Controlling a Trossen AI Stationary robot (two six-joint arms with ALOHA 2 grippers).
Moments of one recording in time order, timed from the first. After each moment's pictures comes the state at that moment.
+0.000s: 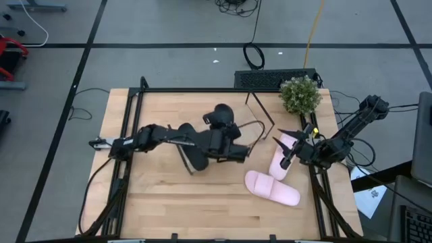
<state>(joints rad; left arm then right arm) -0.13 2.31 2.35 -1.57 -0.97 -0.51 0.73 0.81 0.36 0.92 1.21 -0.95</state>
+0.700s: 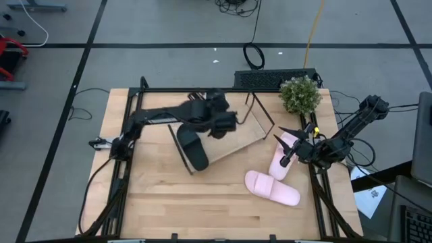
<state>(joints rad) 0.01 2.11 2.36 -1.57 -0.84 -0.48 0.73 0.81 0.36 0.92 1.29 -0.96</state>
